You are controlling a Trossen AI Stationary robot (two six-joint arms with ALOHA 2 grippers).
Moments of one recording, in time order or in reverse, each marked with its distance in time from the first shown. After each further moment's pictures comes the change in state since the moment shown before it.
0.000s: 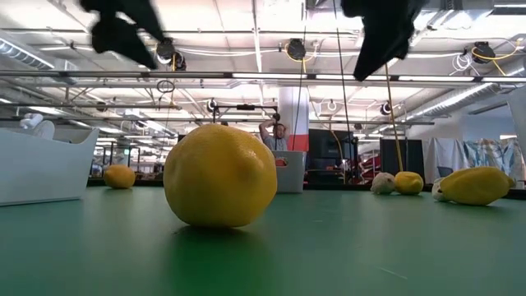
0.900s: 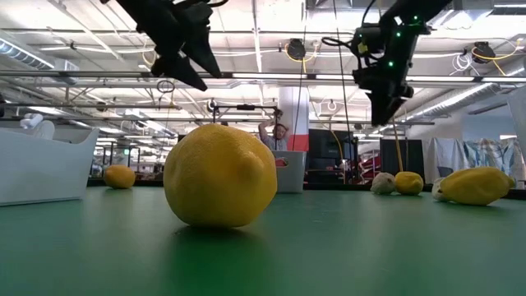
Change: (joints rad) left arm 0.559 0.000 0.000 0.213 0.160 0.437; right arm -0.885 0.012 -0.018 -0.045 -0.187 -0.579
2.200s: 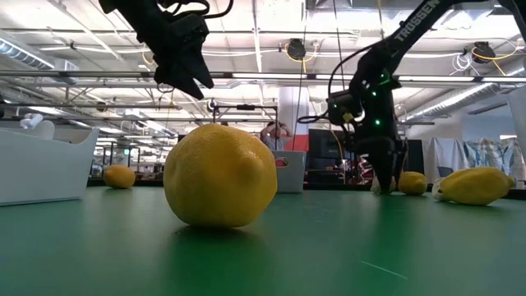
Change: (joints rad) left arm 0.098 0.000 -0.008 -0.051 0.156 0.170; right arm 0.100 0.386 -0.106 0.034 -0.074 0.081
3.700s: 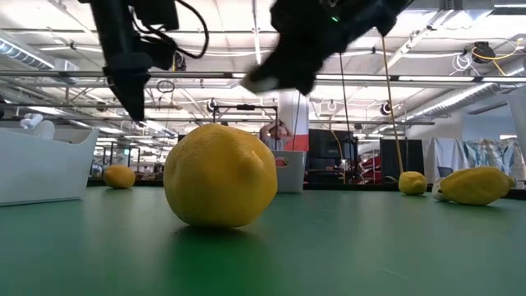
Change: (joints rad) left arm -0.003 -0.024 -0.012 -0.515 -0.138 -0.014; right arm 0.672 -0.119 0.031 0.866 -0.074 0.118
